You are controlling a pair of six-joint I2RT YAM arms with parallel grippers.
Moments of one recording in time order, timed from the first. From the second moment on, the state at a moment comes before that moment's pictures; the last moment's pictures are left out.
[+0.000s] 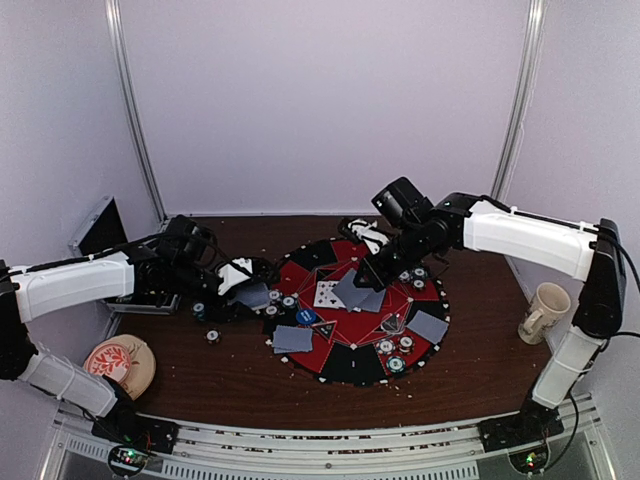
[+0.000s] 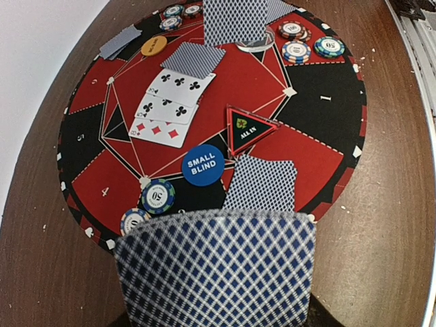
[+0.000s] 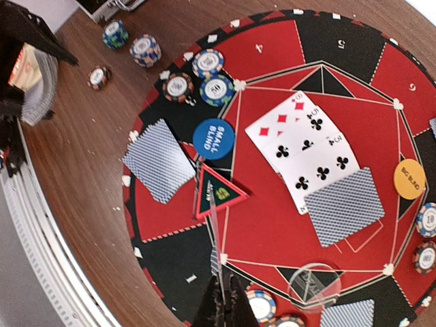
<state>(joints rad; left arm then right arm) -0.60 1.33 0.89 -0.42 0.40 0.69 0.78 1.69 1.46 -0.71 -0.22 0.07</state>
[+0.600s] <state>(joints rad) -0.60 1.31 0.89 -0.42 0.41 0.69 0.76 1.89 1.64 -0.99 -0.04 -0.16</state>
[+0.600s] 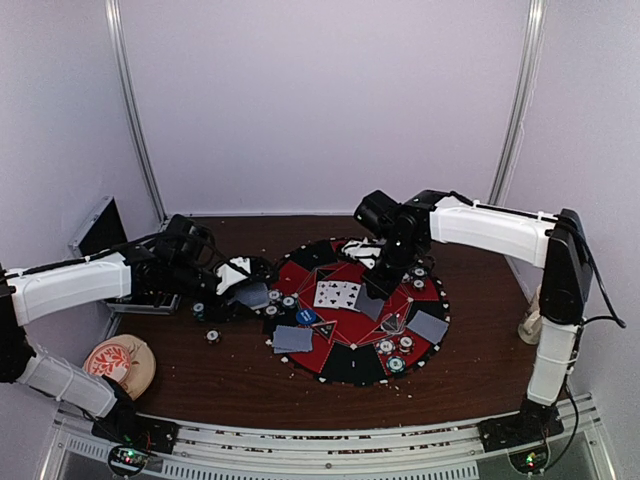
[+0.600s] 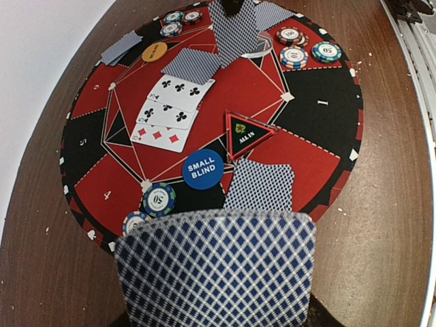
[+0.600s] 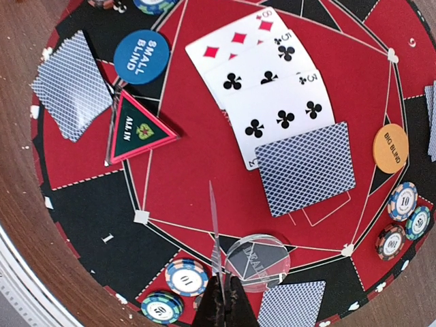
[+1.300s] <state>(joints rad) -0.60 1.31 0.88 -0.42 0.41 0.69 0.70 2.08 1.74 -1.01 0.08 -0.25</state>
